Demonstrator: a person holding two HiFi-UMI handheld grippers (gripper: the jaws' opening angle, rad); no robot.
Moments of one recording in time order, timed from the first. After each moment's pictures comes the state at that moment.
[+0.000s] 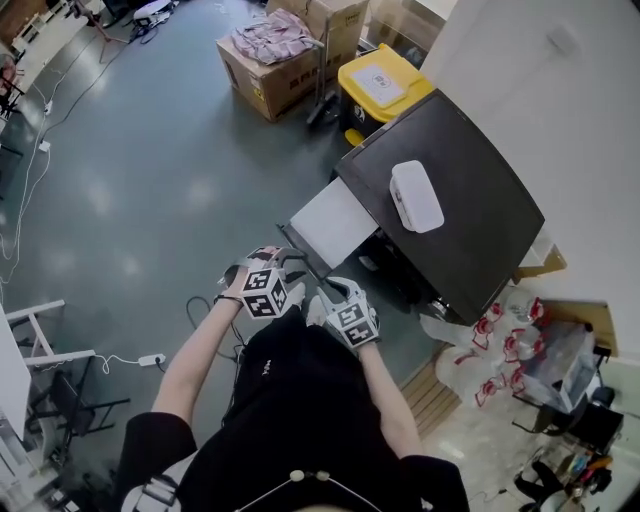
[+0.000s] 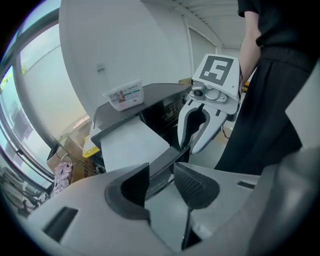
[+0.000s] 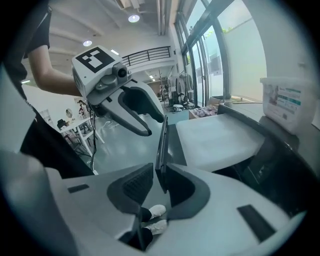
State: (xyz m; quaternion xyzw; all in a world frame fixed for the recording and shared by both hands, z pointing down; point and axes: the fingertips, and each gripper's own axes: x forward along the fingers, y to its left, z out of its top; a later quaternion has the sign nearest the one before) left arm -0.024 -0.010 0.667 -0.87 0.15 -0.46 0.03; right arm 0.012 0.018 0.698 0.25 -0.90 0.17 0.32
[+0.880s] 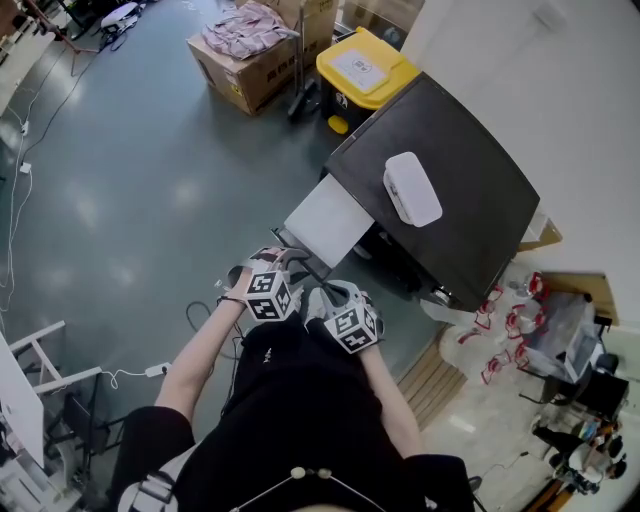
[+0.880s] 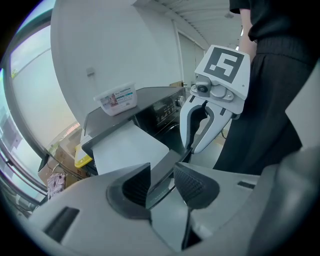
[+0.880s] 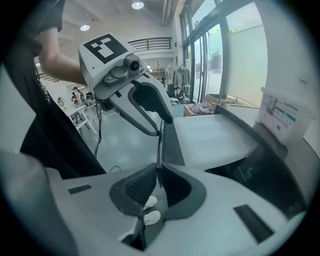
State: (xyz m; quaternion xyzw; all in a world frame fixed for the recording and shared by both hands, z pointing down) left arm -0.006 -0.017 0.674 -0.89 0.10 -0.44 0.05; right arm 0.021 0.022 0.698 0.28 -0.87 0.14 0.38
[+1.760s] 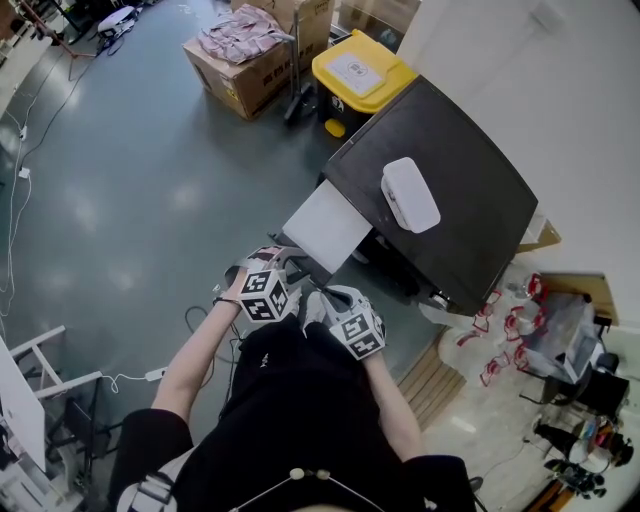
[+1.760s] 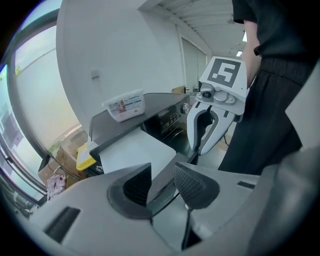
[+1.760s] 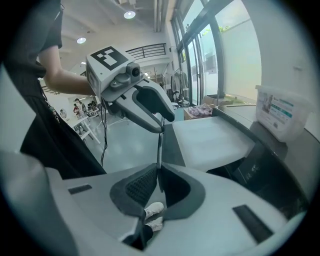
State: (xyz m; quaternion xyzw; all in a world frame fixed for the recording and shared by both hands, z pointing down) left arm 0.000 -0.039 0.647 -0.90 0.10 -0.42 0.04; right arm 0.028 0.014 0.676 0.27 -0.89 0.17 0.34
